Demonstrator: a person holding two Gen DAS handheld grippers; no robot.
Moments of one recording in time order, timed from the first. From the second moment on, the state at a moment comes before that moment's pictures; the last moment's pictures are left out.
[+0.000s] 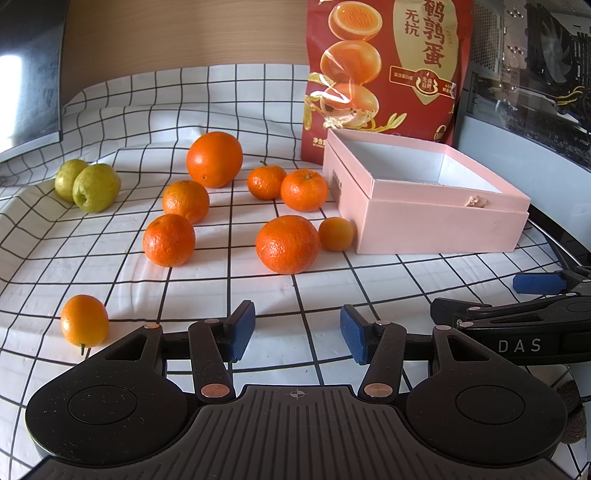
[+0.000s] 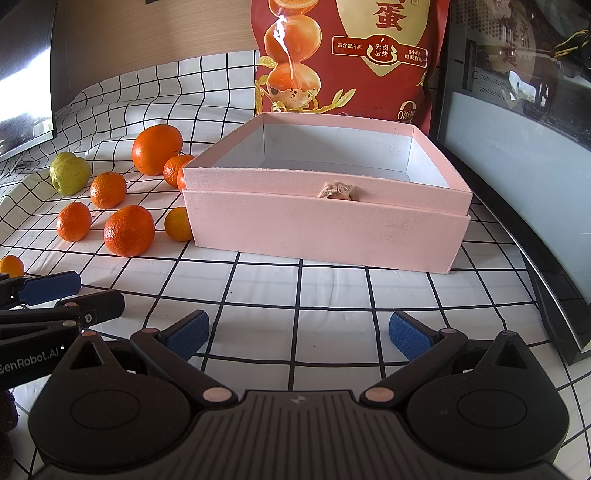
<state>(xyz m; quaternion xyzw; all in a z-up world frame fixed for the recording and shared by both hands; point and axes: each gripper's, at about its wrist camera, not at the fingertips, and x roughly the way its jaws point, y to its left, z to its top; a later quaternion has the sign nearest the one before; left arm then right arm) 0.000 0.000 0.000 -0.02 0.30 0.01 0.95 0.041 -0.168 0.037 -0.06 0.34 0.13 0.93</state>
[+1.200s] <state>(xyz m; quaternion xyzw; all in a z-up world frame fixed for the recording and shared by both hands) -0.002 0.006 0.003 -0.04 0.30 0.00 0.95 0.046 -0.168 0.035 -0.08 0.37 0.15 0.91</state>
